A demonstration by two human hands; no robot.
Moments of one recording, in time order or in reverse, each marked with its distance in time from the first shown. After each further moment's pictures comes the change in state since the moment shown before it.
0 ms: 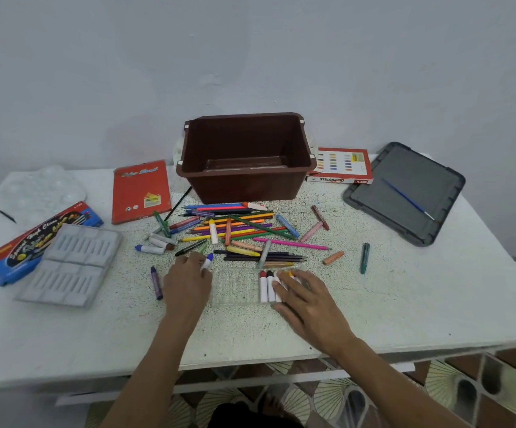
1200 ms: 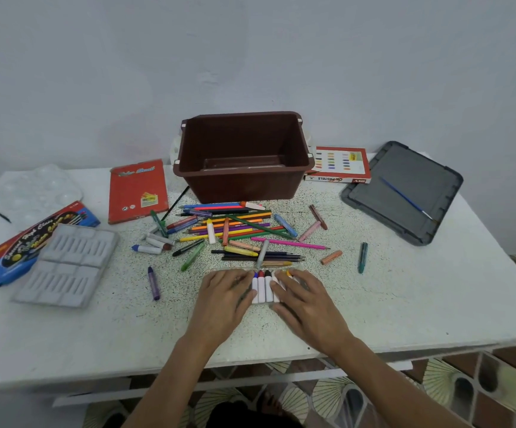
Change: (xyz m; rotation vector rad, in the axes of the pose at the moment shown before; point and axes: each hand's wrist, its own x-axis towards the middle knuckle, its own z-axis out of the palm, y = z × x) left_hand -0.037 0.004 0.041 0.105 0.030 0.680; right_hand 0.000 -0.001 0.000 -0.012 -0.009 0.010
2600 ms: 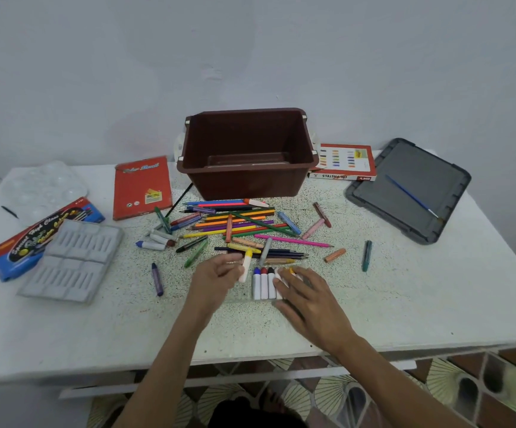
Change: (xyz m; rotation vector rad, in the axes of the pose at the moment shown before) left_hand 0.029 0.010 -0.049 -1.036 -0.086 -0.801; right_hand -0.001 0.001 0.000 0.026 -0.005 0.013
